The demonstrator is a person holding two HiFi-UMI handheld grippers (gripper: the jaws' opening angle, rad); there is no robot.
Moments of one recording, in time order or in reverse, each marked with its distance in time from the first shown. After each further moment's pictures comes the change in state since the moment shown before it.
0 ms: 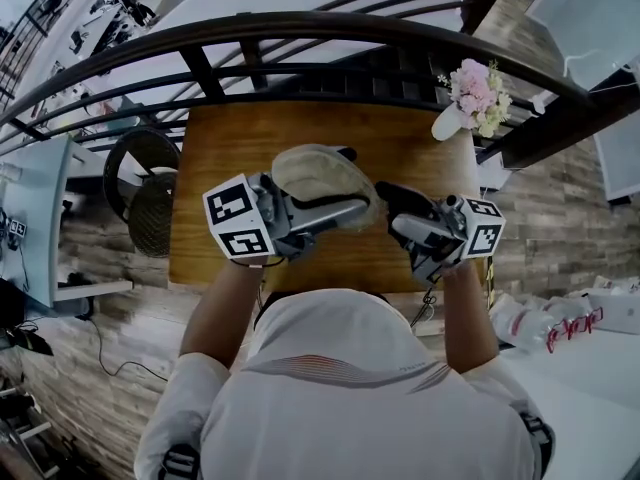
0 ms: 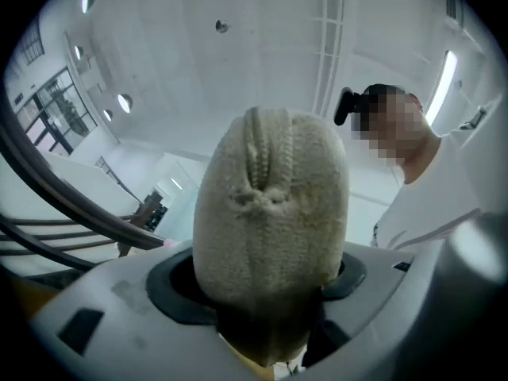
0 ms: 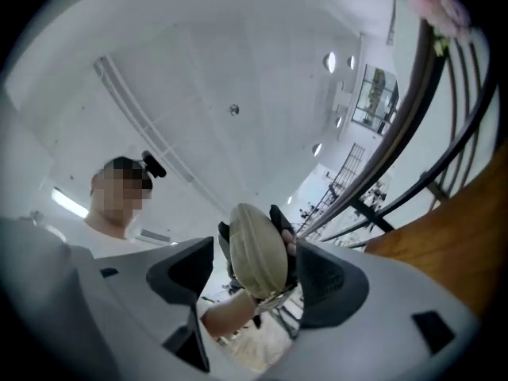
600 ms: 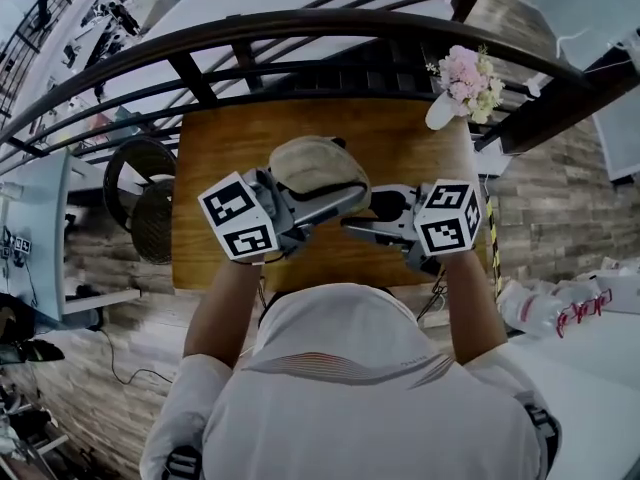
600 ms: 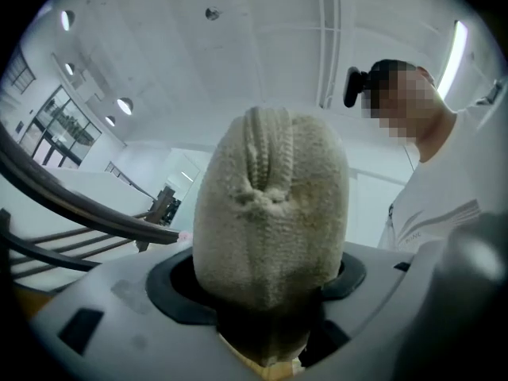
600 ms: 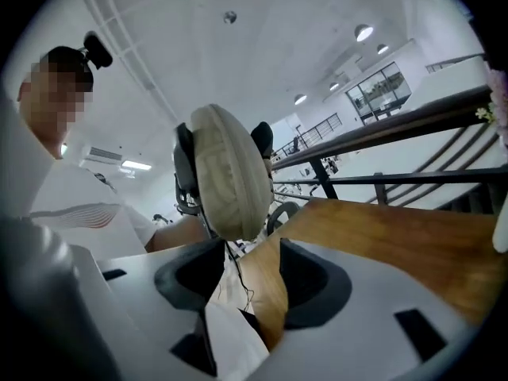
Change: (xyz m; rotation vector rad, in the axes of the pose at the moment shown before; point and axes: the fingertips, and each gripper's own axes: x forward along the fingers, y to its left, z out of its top) left arm 0.011 0.016 -0.012 0.063 0.118 0.096; right arm 0.009 -0.051 -0.068 -0.208 0.565 -0.400
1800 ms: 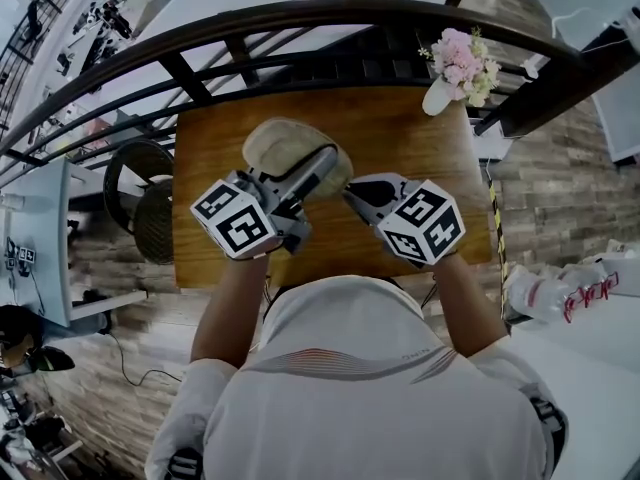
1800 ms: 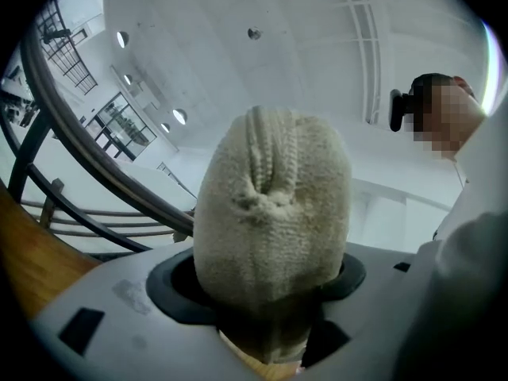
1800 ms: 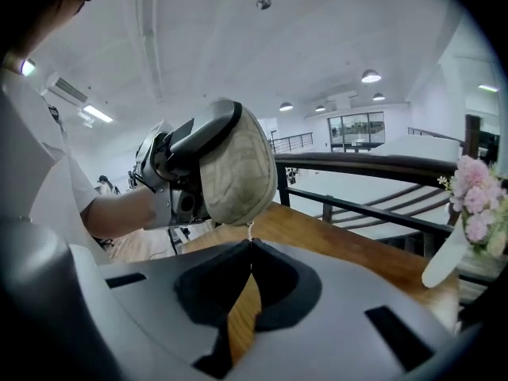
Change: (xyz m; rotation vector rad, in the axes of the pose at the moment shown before) left arm -0.027 0.054 -0.007 -0.189 -0.109 0.308; right arm 0.006 -0.037 -0.002 -0.196 0.056 -0.417
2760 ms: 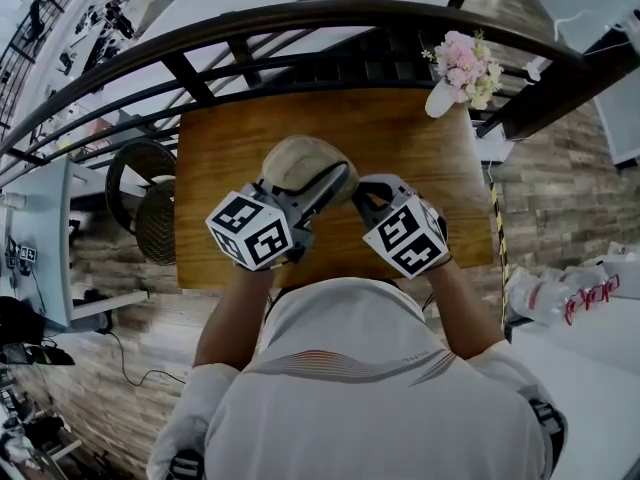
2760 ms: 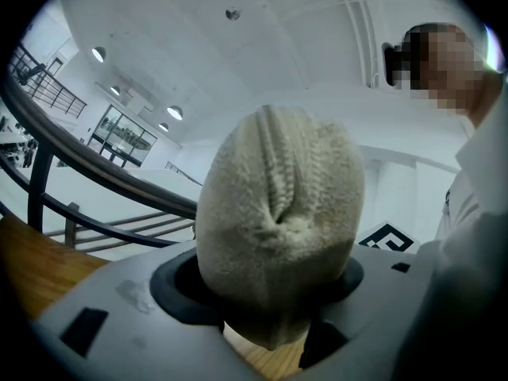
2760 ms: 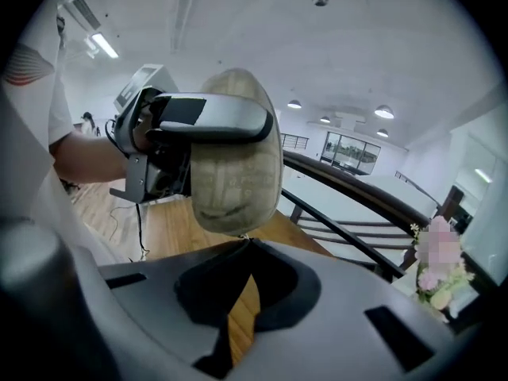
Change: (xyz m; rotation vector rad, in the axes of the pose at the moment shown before) left arm -0.004 0.003 -0.036 0.133 0.139 0.095; right arm 0.009 -0.017 -0.016 -0.280 0.110 -0.232
